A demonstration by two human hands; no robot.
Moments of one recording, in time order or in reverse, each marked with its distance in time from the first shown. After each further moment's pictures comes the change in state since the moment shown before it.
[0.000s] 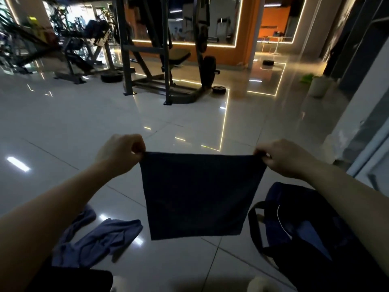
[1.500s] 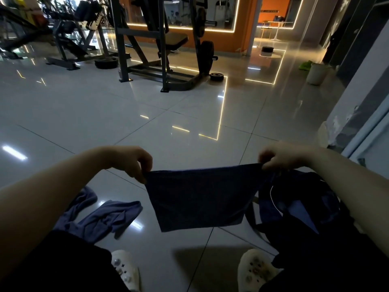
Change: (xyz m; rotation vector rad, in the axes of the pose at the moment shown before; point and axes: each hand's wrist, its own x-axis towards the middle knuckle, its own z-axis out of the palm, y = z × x) left_hand -0.018 0.009 0.013 -0.117 -0.886 -0.137; right_hand -0.024 0.011 0.010 0.238 -0.518 0.094
